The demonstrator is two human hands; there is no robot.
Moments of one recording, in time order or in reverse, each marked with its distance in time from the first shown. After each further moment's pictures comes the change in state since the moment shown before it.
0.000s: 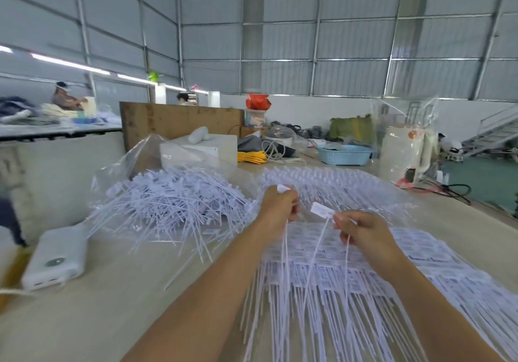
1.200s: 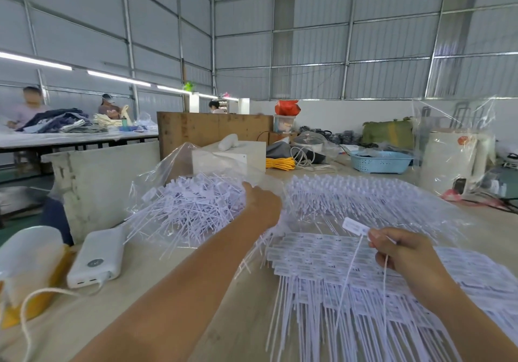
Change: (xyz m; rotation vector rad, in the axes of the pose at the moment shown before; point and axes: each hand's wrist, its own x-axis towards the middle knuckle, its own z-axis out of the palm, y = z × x) left_hand 0.047 0.020 -0.078 2.212 0.094 0.055; right_hand 0.003 0.005 0.007 0.075 -0.003 0.038
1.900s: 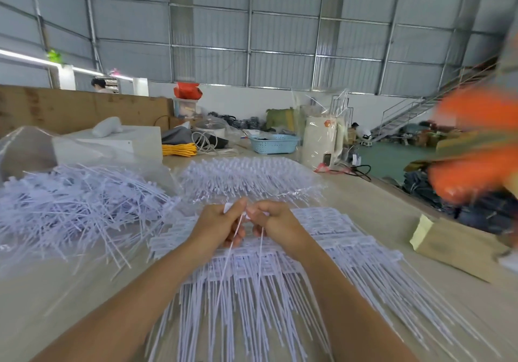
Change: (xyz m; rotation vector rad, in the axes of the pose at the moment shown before) left_hand -0.082 0.111 -0.024 -1.955 -0.120 0.108; right_hand -0.009 -0.008 -0.011 -0.132 -0.195 -0.079
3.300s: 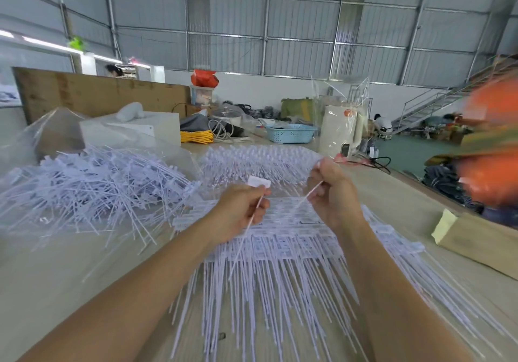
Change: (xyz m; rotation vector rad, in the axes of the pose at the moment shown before) left_hand -0.005 0.015 -0.002 -0.372 -0.191 -0.142; right_hand 0.007 -0.011 -0.042 0.817 0.246 0.029
